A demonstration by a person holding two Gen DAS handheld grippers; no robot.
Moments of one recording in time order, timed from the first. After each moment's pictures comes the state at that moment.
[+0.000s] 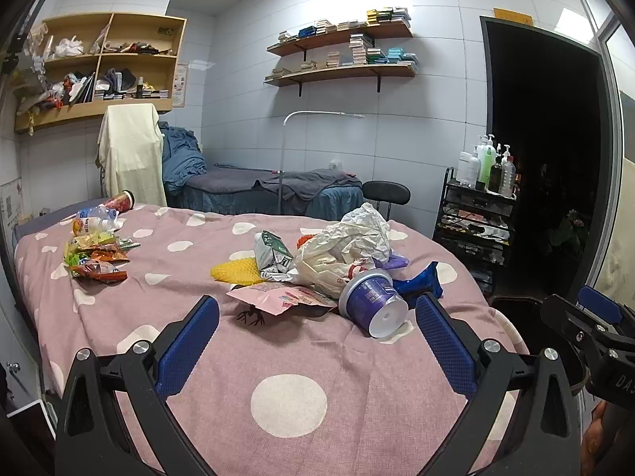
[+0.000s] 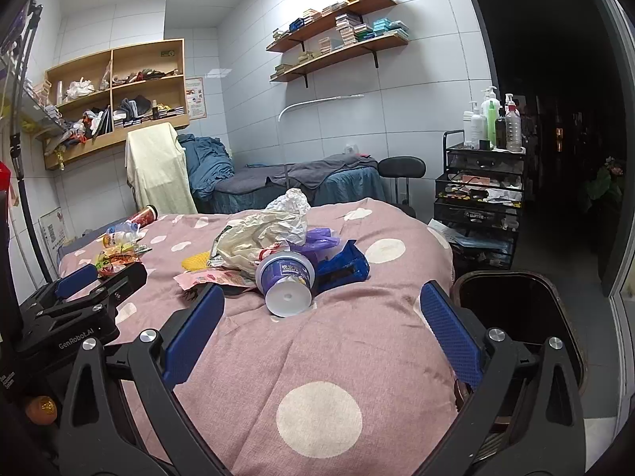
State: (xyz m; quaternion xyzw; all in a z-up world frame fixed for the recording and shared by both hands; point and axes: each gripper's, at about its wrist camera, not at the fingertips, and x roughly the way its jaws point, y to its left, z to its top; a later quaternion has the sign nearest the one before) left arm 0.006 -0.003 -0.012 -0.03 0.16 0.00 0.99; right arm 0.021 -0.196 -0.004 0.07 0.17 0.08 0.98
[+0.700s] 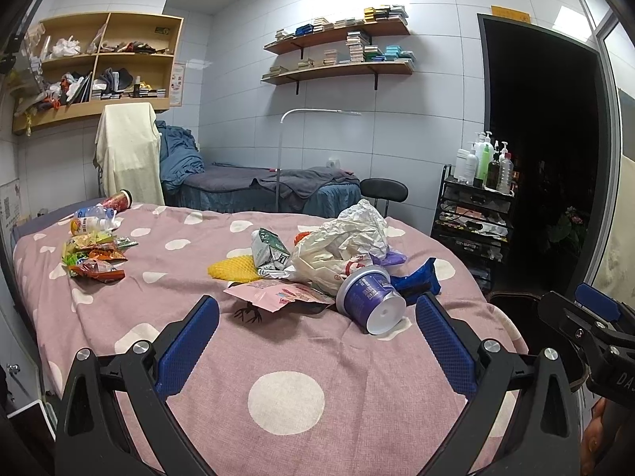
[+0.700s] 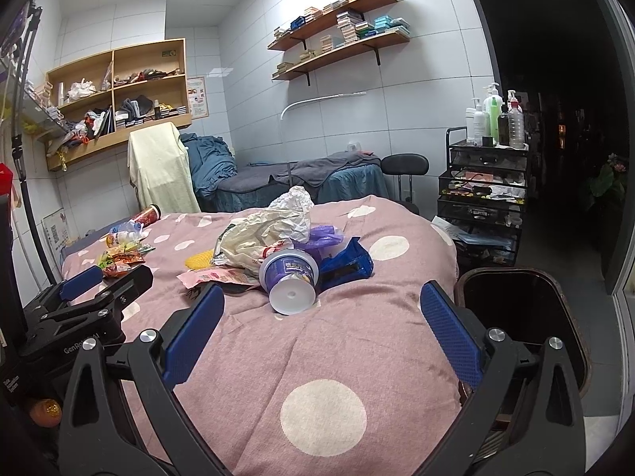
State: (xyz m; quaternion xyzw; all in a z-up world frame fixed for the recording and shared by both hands) left arm 0.004 -0.004 -0.007 -0.02 0.16 -0.01 0.99; right arm 0.022 -0.195 -0.007 0.07 0.17 0.08 0.98
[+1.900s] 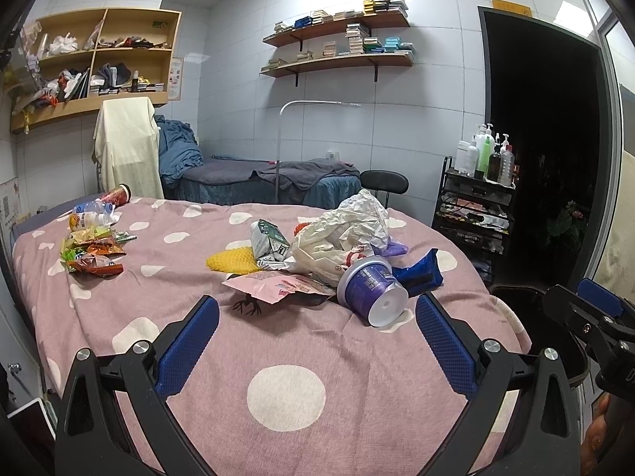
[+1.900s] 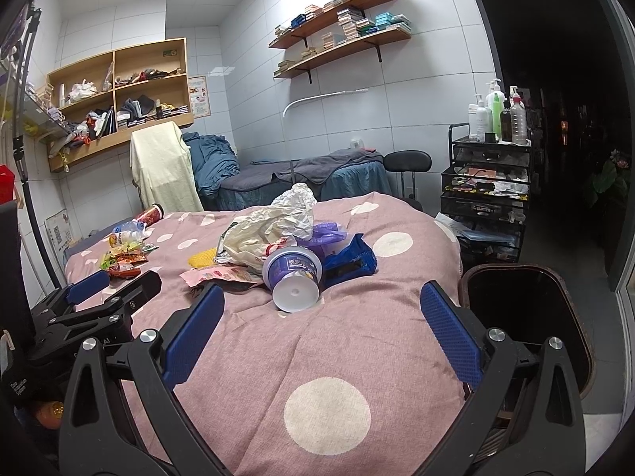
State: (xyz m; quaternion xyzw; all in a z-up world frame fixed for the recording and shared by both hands) left arm 0.010 -0.005 -0.013 -0.02 0.18 -0.01 0.98; right arm 0.023 -0.192 -0.010 0.07 0.18 0.09 0.98
